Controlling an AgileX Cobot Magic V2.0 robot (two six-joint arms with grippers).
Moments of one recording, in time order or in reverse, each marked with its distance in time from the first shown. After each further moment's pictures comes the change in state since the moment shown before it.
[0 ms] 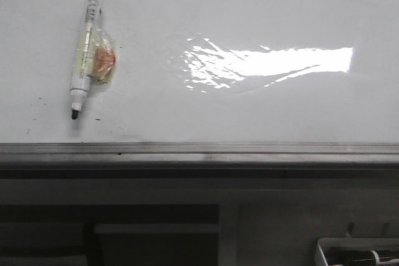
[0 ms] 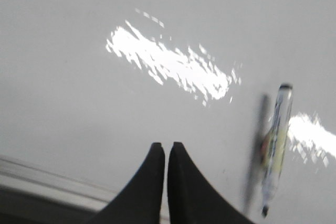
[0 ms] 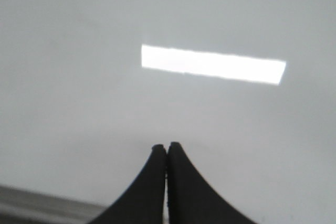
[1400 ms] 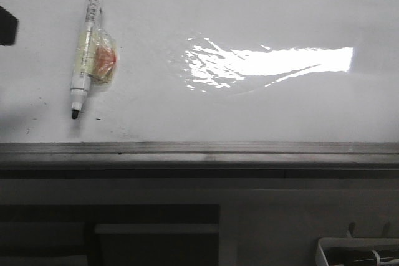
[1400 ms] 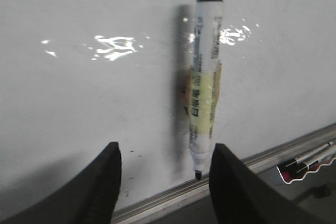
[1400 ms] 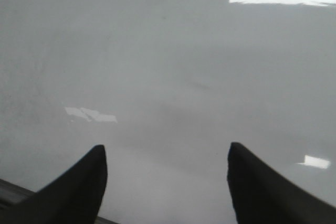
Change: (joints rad) left arm -0.232 0.938 -0.570 -0.115 0.254 0.413; right arm 0.311 0.576 -0.524 0.042 0.281 0.177
